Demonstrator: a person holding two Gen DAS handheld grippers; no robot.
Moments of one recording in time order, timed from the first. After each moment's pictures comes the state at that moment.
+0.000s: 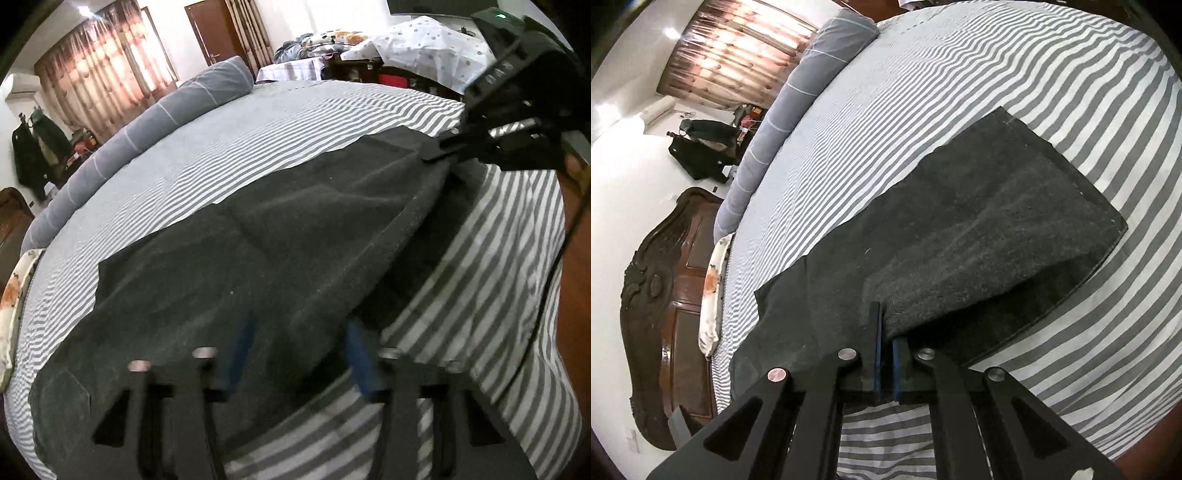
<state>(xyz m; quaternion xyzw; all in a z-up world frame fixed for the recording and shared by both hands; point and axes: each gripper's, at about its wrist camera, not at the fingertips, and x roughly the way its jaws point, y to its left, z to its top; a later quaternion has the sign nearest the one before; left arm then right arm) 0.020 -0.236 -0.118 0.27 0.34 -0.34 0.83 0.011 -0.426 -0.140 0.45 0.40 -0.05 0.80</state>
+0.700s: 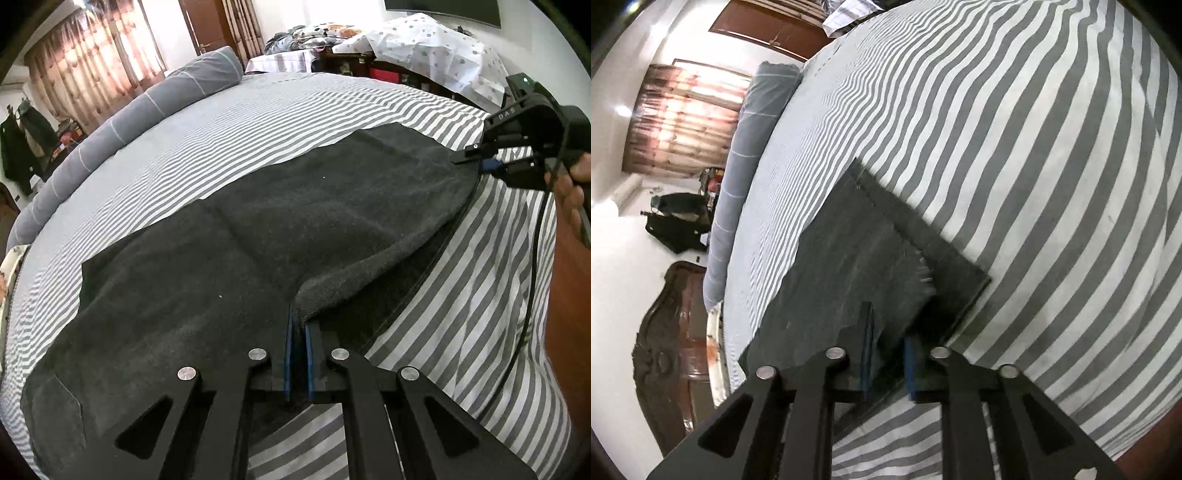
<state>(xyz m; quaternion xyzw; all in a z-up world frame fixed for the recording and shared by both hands) 0.032 -0.242 -0.117 0.27 0.36 -0.35 0.82 -0.026 -0.510 -0.190 0.55 0.35 -0.14 0.75</state>
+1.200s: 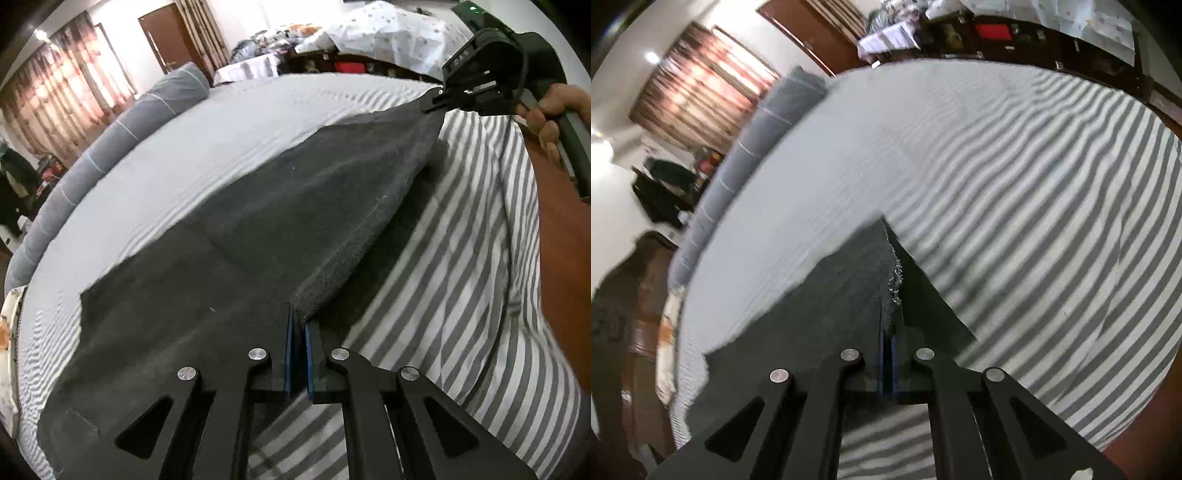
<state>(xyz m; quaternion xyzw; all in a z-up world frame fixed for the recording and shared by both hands) 0.007 -0.252 -0.121 0.32 0.34 -0.39 0.79 -0.024 -0.504 -0.139 0.41 0.36 -0.19 0.81</state>
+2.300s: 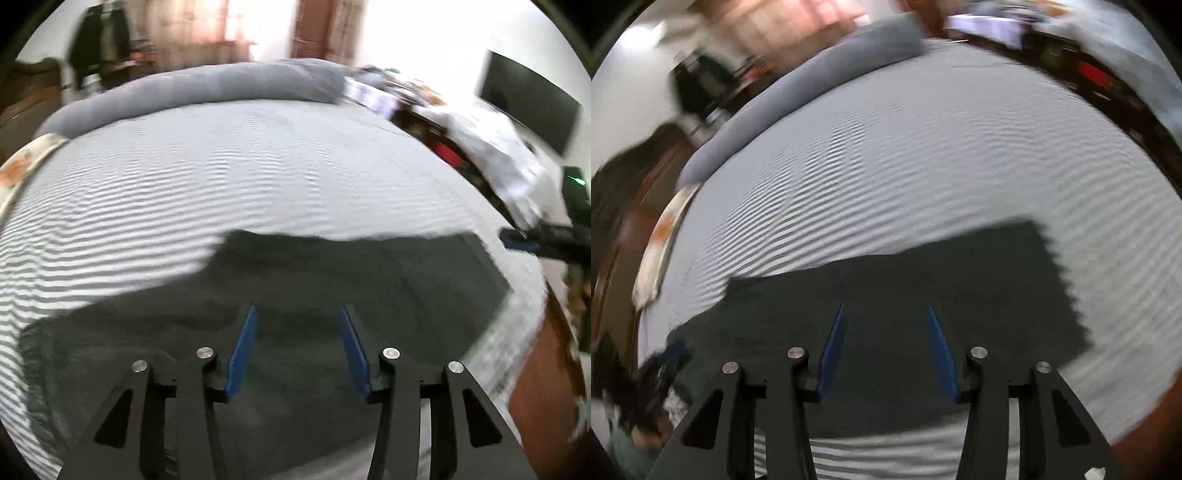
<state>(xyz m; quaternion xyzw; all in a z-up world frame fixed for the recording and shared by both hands) 0.152 -0.070 -0.047 0.05 0.41 -0.28 0.86 0.082 -0.378 -0.065 0.26 0.46 -0.07 0.85</state>
